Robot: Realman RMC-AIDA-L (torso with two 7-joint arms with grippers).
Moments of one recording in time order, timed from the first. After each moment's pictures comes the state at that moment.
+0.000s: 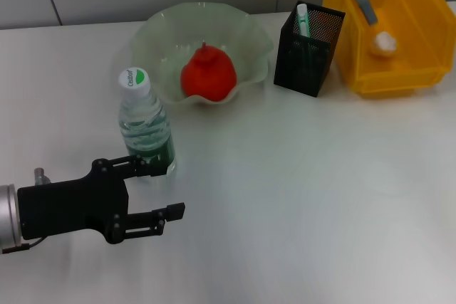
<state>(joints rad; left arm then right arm) -0.40 -2.07 0.97 0.65 1.81 1.61 -1.15 0.77 2.06 -1.09 -1.39 -2.72 -1.24 2.52</state>
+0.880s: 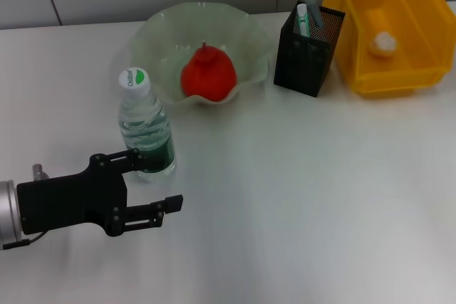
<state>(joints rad) -0.40 -2.07 0.97 0.64 1.79 1.58 -1.16 0.79 2.07 -1.10 -1.15 -2.51 -0.98 2.37</state>
